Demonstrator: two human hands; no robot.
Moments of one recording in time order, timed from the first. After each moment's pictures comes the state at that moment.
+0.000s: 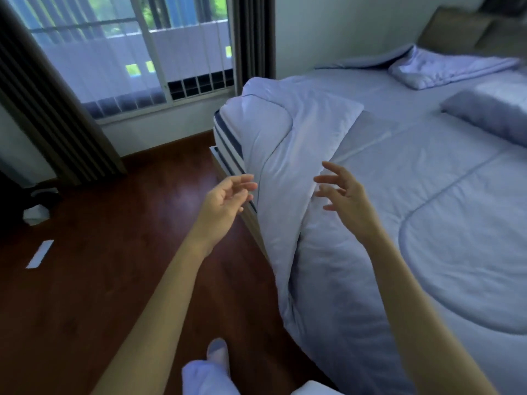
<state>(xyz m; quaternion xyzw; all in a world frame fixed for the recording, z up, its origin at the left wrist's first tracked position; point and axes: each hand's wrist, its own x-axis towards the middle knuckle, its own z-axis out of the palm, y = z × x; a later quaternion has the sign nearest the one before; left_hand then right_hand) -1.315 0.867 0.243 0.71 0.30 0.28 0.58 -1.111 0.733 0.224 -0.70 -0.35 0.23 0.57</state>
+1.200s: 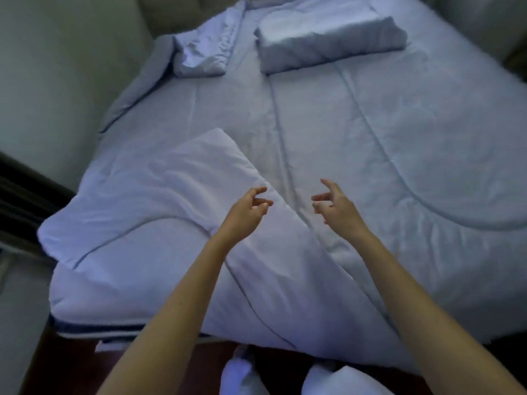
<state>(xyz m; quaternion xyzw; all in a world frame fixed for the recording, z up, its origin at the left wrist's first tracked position) -0.818 1.187 0.161 0.87 -0.08 -0.19 0.44 -0.862 0.978 0.109 -0.81 0.17 0.02 0.56</state>
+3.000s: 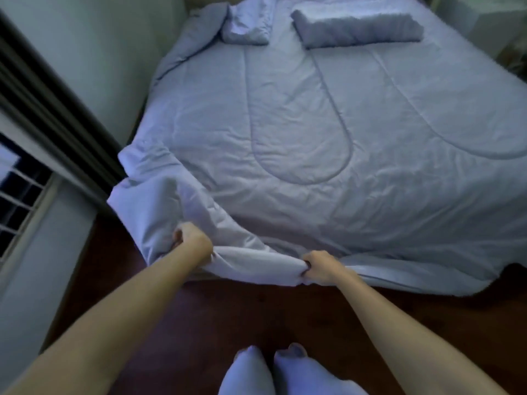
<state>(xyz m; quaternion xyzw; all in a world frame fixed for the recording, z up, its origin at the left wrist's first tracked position) -1.033 1.595 0.090 0.82 -0.16 -0.35 -0.43 -1.141 1.314 0.046 -0.92 0.01 0.32 0.23</state>
